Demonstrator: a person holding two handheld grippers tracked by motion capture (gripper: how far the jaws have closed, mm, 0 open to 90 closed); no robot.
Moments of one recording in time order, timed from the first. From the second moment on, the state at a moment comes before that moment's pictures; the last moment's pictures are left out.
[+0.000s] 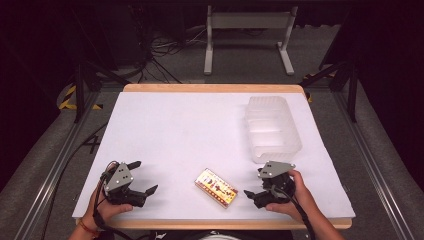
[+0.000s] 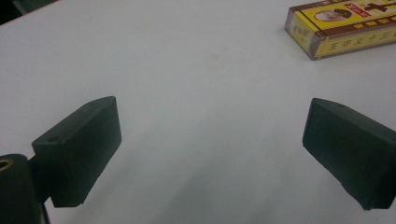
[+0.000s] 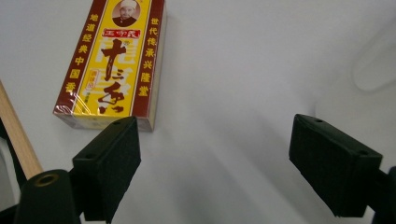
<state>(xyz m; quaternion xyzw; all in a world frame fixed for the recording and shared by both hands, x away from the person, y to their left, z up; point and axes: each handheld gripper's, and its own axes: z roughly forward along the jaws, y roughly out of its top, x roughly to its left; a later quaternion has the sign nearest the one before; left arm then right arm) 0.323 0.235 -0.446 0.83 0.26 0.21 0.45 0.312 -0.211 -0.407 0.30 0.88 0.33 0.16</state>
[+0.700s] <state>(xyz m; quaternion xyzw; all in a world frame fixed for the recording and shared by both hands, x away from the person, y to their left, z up) 0.323 0.234 -0.446 0.83 0.26 0.21 0.44 0.342 -0.140 -0.399 0.28 0.90 0.30 0.13</state>
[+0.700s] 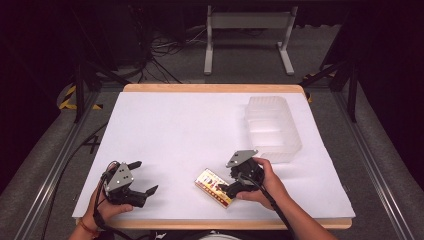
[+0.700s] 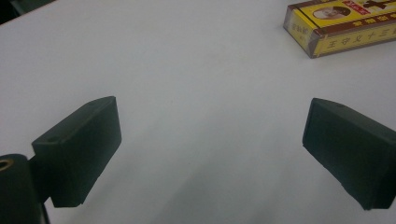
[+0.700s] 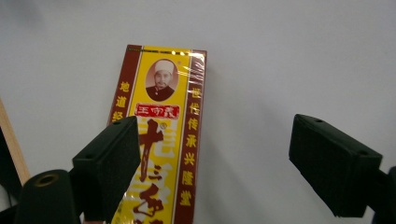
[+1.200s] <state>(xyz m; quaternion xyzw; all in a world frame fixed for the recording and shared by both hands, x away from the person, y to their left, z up) 0.323 0.235 -0.447 0.83 0.26 0.21 0.44 0.359 -0.089 -0.406 0.30 0.92 0.26 0.09</state>
